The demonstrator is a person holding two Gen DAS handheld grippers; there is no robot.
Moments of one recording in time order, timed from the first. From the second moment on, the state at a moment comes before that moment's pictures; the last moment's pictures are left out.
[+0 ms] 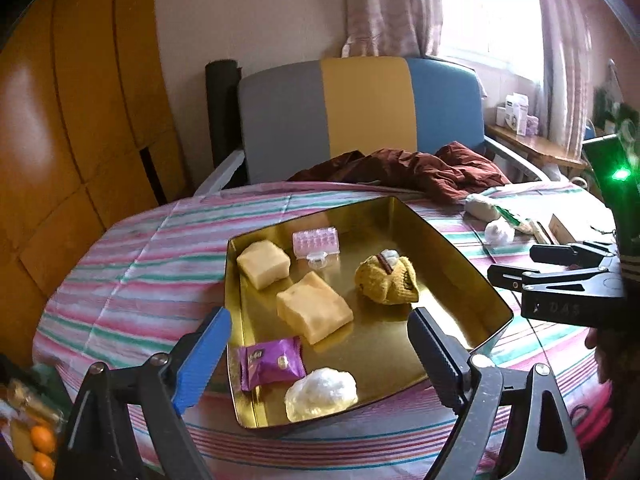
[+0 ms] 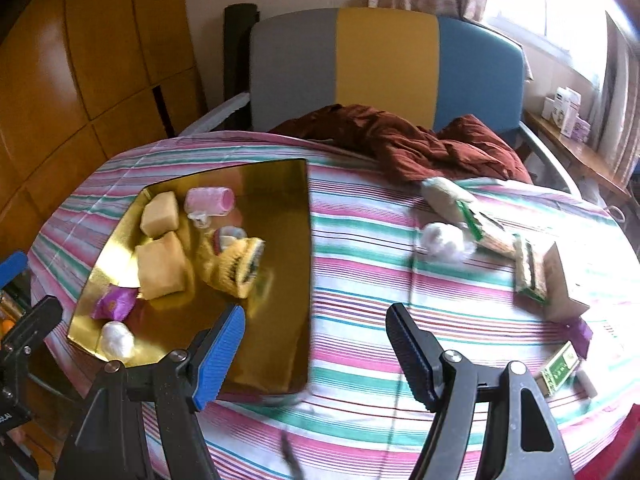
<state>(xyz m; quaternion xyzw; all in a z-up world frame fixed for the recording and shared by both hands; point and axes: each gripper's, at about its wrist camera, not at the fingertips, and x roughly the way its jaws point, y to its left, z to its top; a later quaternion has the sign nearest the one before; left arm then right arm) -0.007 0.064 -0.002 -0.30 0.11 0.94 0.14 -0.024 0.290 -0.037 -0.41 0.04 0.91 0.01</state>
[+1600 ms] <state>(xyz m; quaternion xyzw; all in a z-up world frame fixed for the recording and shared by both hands) -0.001 0.291 -0.022 -0.29 0.23 0.85 0.37 0.090 0.637 -0.070 -0.27 0.47 0.80 0.27</state>
